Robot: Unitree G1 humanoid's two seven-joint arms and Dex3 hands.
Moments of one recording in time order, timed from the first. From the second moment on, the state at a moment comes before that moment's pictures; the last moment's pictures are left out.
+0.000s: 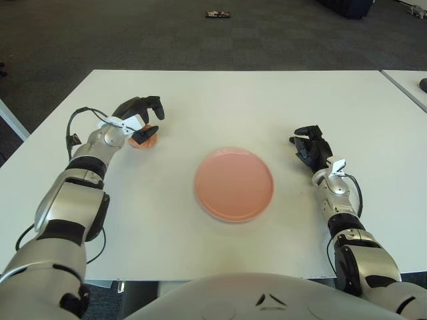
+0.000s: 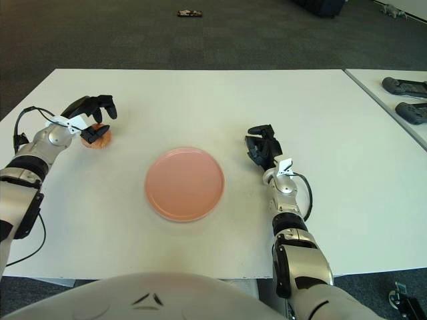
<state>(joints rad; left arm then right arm) -0.78 0.58 -0.25 1.19 0.36 -0.58 -0.13 -0.37 -0.18 -0.17 0.92 0.10 -0.50 0.18</state>
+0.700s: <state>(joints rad) -0.79 0.72 -0.26 1.11 0.43 -0.53 -0.21 -0.36 -0.18 -0.17 0.93 0.10 -0.48 0.18</state>
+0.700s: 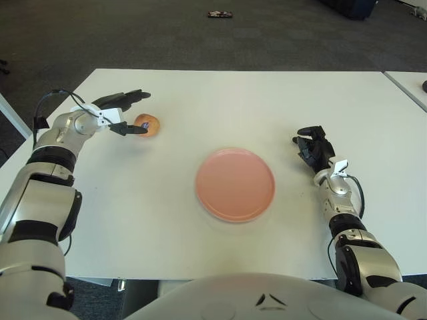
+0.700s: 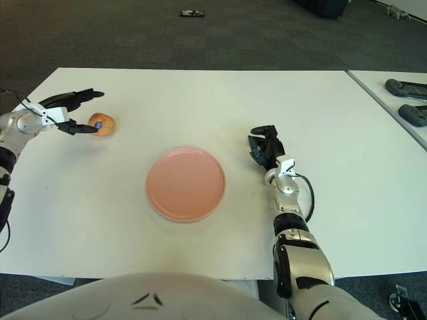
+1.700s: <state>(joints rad) -0.71 0.63 -0.14 1.23 0.32 -0.53 -0.06 -0.37 -0.19 -0.17 0.94 0.10 -0.48 0.19</state>
